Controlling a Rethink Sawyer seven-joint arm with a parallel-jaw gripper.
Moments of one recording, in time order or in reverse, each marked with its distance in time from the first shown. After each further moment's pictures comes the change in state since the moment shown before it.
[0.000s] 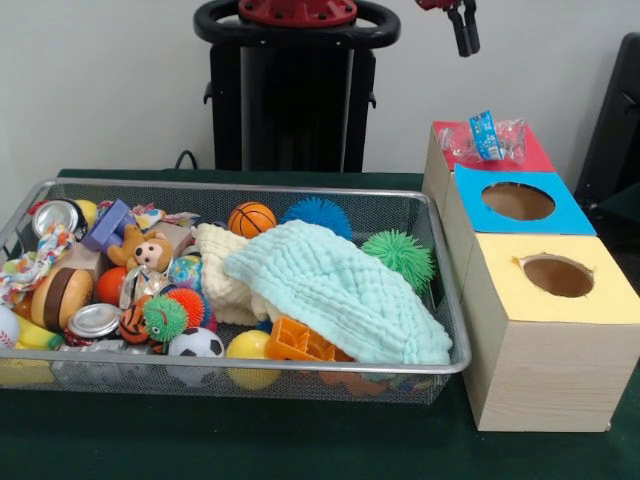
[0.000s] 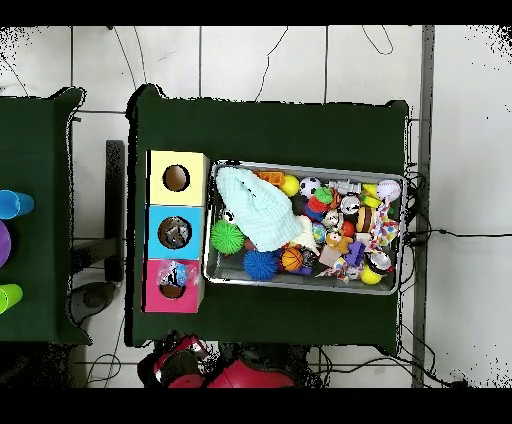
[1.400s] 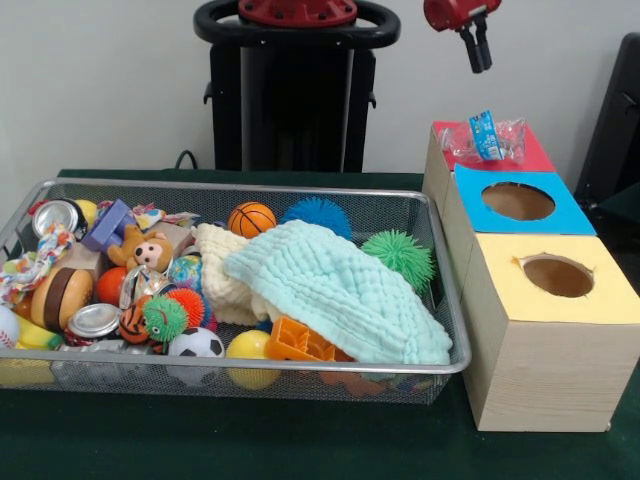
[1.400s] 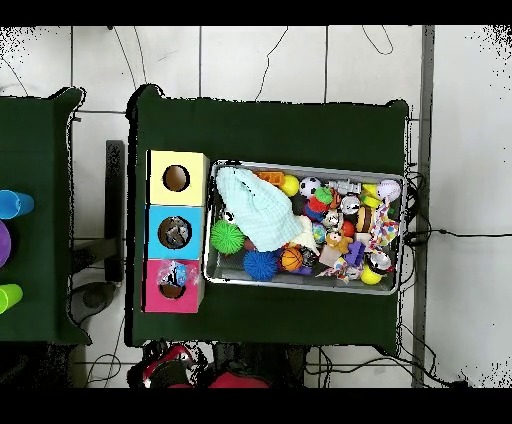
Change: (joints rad) arm 0.290 0.181 -0.414 -0.063 -0.098 -0.230 0.000
